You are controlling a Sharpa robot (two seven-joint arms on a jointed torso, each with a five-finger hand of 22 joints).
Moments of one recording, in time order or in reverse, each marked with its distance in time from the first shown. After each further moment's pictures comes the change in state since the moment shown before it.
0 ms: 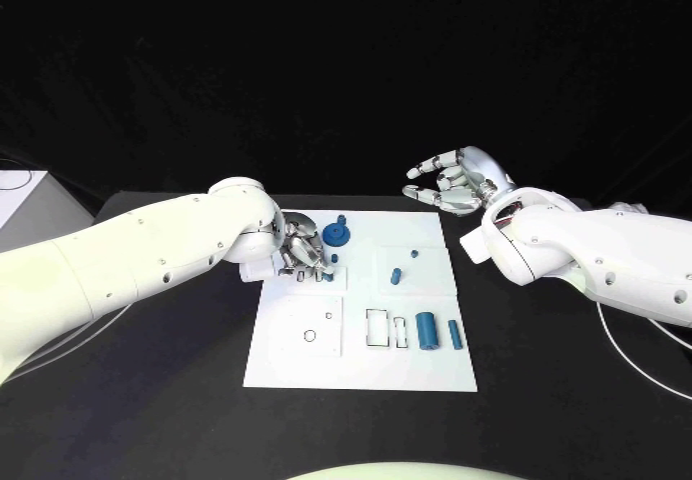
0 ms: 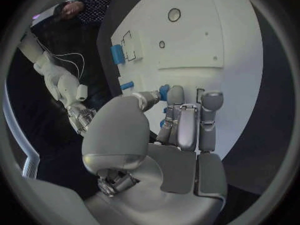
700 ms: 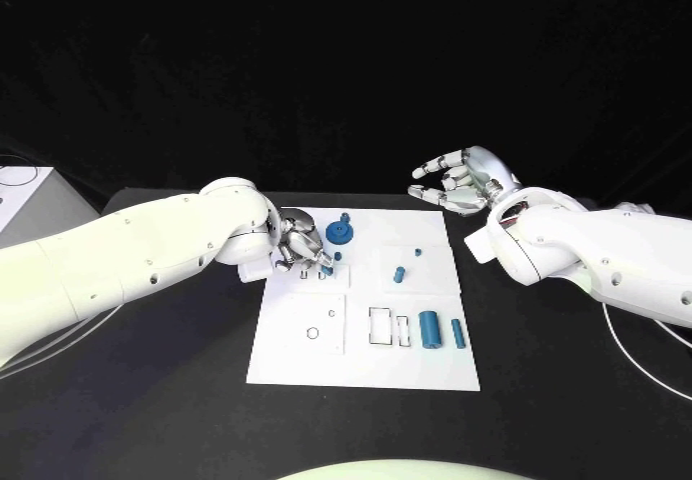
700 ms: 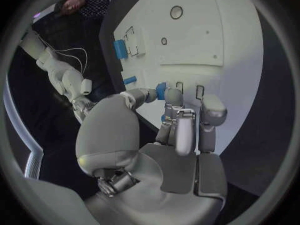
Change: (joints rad) left arm 0.000 -0.060 -0.003 0.069 0.019 -0.092 0.023; left_hand -0.144 -0.083 0.038 -0.086 0.472 0.103 -0.024 0.012 0.045 0.131 -0.027 0.078 0.092 0.041 -0.031 0.095 0.013 -0.031 0.076 -0.032 0.104 0.141; right arm -0.003 -0.002 0.000 -0.005 0.001 0.006 -0.003; right_hand -0.004 -0.004 0.003 -0.003 0.000 -0.004 -0.004 0.000 0.000 0.000 0.000 0.000 0.000 0.000 0.000 0.000 0.000 0.000 0.000 0.000 0.000 0.001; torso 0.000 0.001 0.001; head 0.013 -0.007
